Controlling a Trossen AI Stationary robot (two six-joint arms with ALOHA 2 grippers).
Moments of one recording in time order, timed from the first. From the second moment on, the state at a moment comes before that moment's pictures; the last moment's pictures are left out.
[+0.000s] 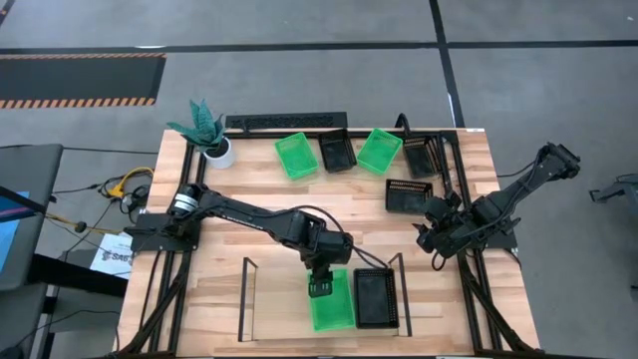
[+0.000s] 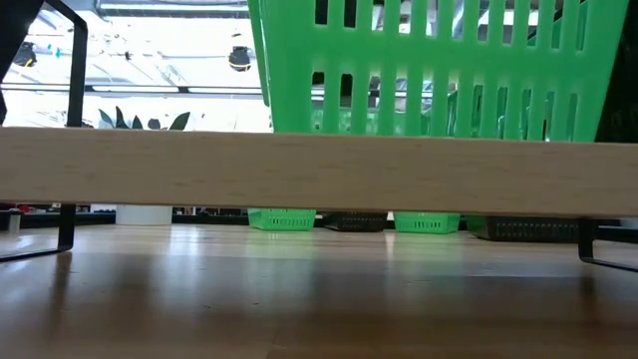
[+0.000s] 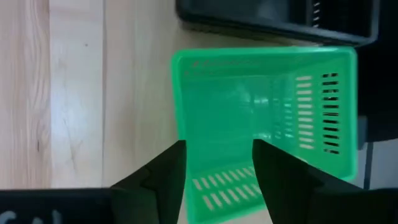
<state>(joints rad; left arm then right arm) -0.23 2.06 1.87 -0.96 0.23 -0.36 0.58 0.87 0.69 -1.12 0.65 1.09</state>
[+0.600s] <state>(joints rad) -0.12 2.06 2.12 -1.23 -0.31 -0.37 0.58 0.87 0.69 -1.10 0.62 1.09</state>
